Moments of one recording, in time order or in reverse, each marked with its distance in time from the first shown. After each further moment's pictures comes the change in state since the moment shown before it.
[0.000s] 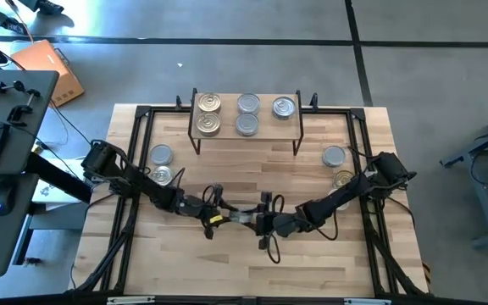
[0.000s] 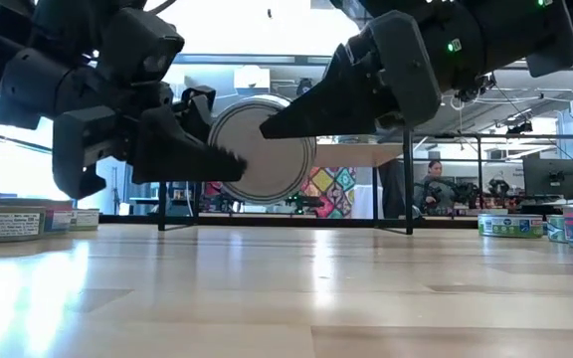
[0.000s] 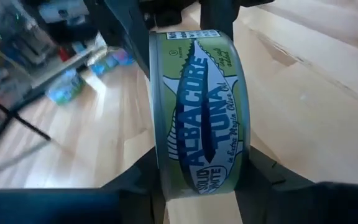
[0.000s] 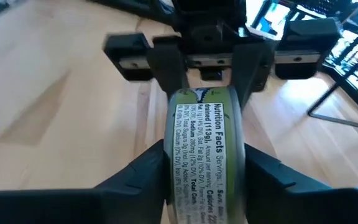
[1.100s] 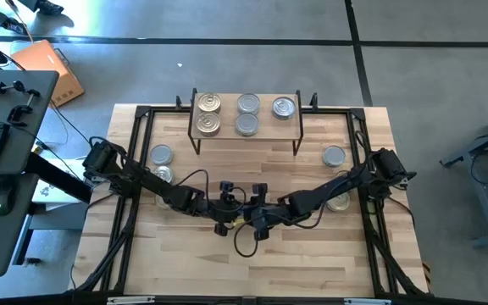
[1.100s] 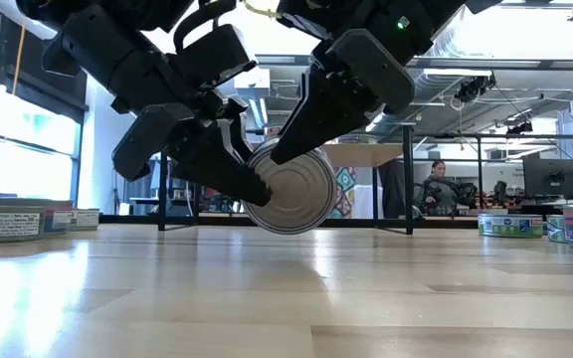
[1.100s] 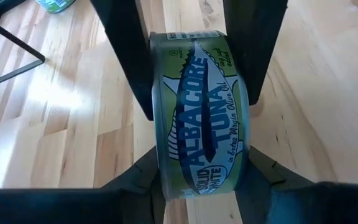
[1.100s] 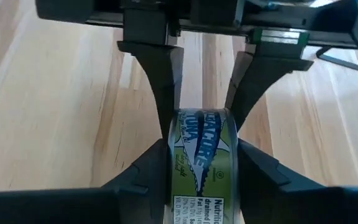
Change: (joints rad) left arm 0.040 0.000 0.334 -0.700 -0.112 -0.229; right arm -0.074 0.003 0.325 -0.754 -0.112 0.088
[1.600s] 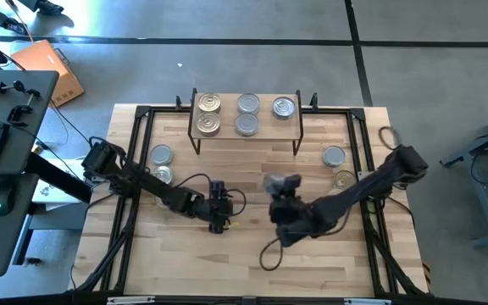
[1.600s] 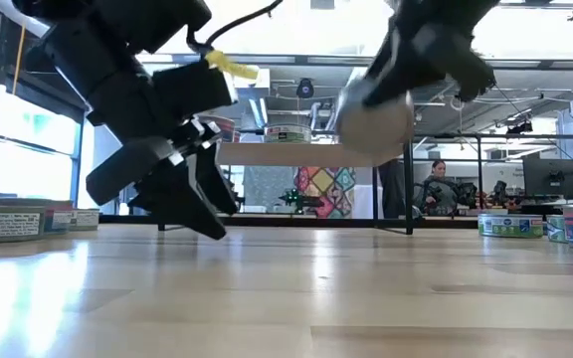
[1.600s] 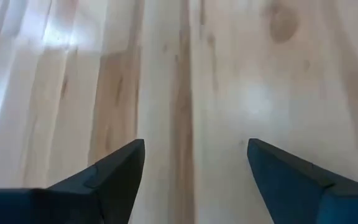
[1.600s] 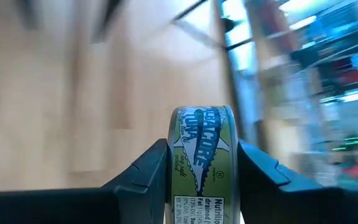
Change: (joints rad) left arm -0.020 -0.002 -0.002 -0.223 -0.077 -0.197; right arm 0.148 -0.182 -0.002 -0.512 0.571 0.115
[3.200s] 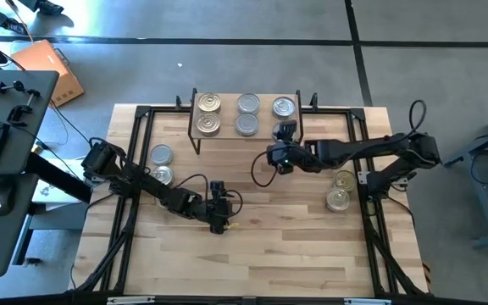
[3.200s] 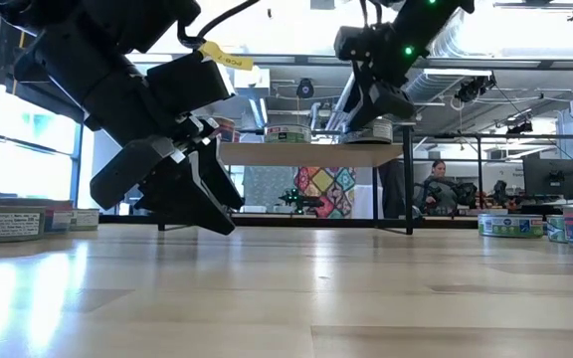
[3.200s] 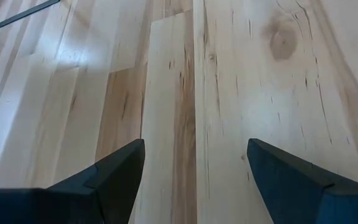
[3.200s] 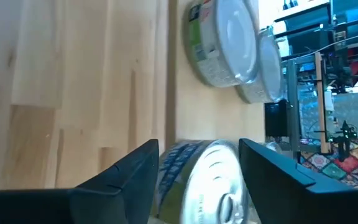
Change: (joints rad) left arm -0.011 0.000 -0.046 0.125 -0.044 0.029; right arm -0.534 -0.203 -0.128 0.278 -0.285 -0.671
